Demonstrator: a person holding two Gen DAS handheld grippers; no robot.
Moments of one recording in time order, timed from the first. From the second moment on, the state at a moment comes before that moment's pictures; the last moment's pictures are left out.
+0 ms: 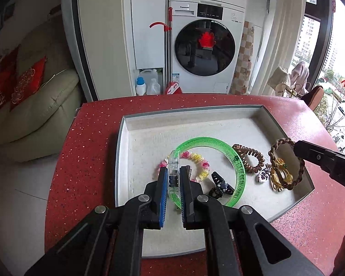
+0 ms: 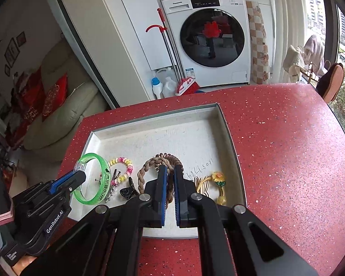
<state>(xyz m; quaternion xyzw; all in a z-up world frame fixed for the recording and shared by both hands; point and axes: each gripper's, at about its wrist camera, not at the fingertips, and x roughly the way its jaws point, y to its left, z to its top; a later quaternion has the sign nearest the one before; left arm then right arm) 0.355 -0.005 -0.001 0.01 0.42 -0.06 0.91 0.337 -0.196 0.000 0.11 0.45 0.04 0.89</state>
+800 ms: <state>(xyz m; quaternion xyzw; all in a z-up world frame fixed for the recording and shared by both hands) 0.353 -0.022 -0.051 0.07 0.43 -0.04 0.90 0.331 -0.204 -0.059 0.10 0.50 0.02 0.86</state>
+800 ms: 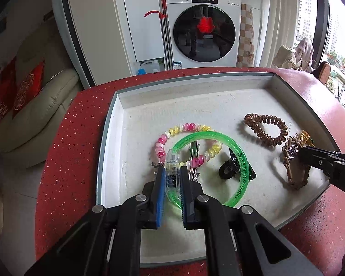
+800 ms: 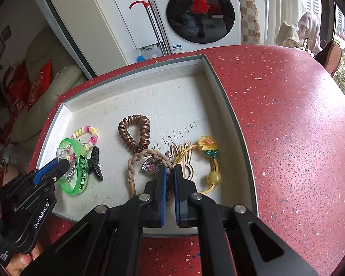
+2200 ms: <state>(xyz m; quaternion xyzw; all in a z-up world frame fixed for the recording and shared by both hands) 0.336 -0.012 -0.008 0.05 0.39 -0.02 0.92 0.327 -0.198 -0.033 0.11 0.48 0.04 0.87</state>
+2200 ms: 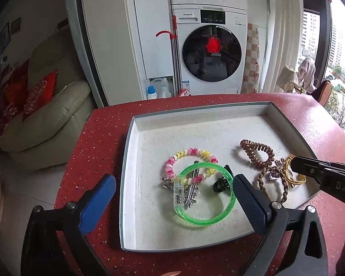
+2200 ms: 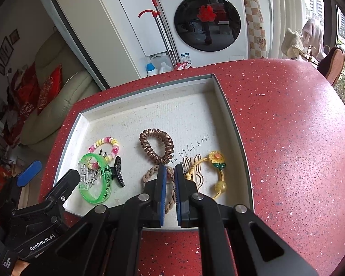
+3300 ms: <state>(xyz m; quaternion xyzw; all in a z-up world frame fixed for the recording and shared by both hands) 0.327 -0.005 -0.015 0.06 0.41 0.00 0.91 0.317 -0.180 -0.014 0.04 0.47 0.03 0.88</state>
